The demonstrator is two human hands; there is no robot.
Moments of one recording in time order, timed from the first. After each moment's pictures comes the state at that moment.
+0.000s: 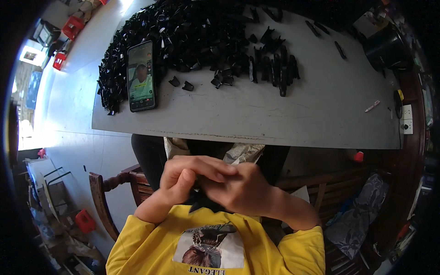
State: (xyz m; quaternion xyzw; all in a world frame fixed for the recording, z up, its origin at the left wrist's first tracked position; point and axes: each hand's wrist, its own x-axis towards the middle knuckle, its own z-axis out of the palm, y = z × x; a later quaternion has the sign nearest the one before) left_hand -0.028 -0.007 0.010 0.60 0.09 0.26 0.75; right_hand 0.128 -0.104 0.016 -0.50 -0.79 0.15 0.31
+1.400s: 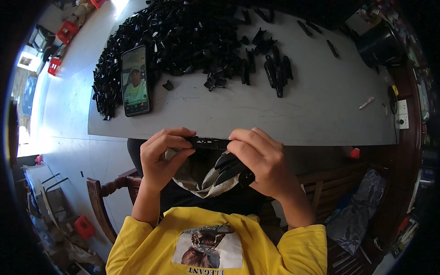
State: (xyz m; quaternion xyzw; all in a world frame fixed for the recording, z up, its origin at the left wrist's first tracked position) left_hand -0.036 0.024 0.002 0.79 0.23 0.35 0.44; right_hand 0.163 -0.085 0.022 -0.57 -0.70 0.09 0.43
